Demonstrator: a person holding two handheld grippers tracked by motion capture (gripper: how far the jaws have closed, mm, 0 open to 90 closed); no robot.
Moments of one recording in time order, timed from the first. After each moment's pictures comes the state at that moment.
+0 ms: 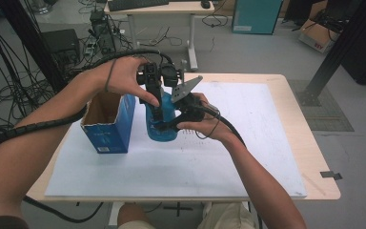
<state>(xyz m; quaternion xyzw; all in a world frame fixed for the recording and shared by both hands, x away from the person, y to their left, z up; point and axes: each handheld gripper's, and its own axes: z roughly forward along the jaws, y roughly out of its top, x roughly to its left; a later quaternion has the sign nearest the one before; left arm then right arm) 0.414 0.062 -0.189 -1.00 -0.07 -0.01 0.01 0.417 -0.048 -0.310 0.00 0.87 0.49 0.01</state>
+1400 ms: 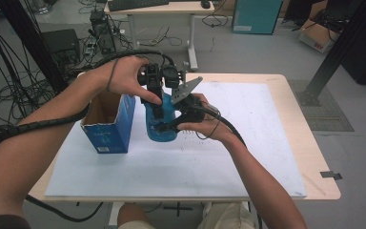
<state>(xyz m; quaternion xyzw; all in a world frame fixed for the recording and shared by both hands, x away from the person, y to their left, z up) 0.408 0.059 -0.194 -0.99 -0.10 -0.01 -0.02 0.424 -0.048 -0.312 -0.05 0.87 0.49 0.05</state>
